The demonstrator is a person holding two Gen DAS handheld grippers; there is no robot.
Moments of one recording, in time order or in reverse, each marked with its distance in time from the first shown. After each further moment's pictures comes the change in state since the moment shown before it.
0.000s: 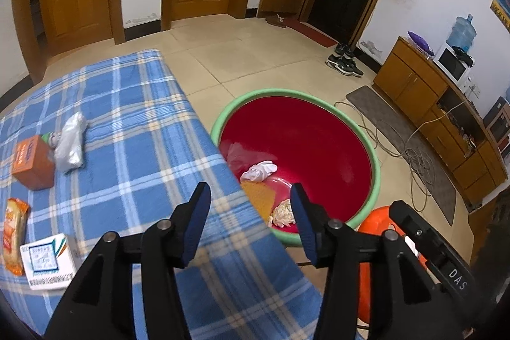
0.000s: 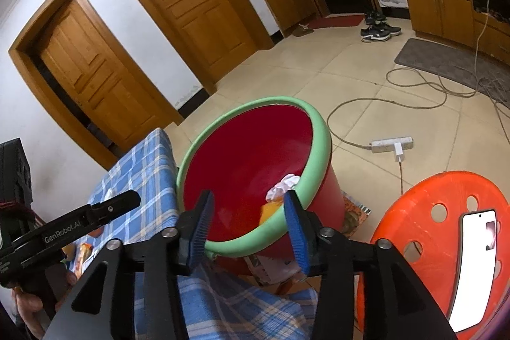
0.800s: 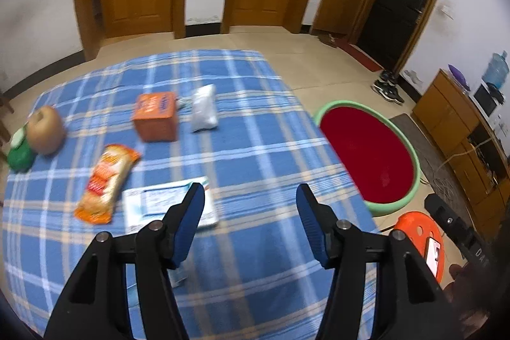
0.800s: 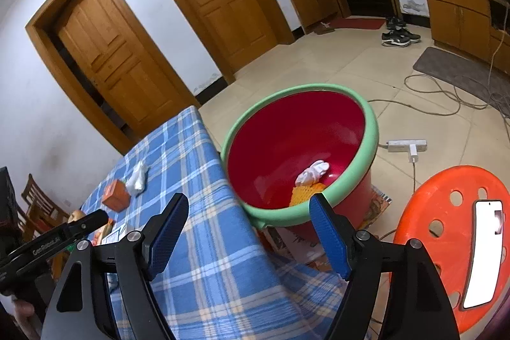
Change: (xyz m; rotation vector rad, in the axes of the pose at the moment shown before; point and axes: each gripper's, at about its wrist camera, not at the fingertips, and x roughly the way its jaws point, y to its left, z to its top) left arm -0.088 0.100 -0.049 -0.161 -0.061 0.170; right arm -0.013 0.061 -0.029 -0.083 0.040 0.044
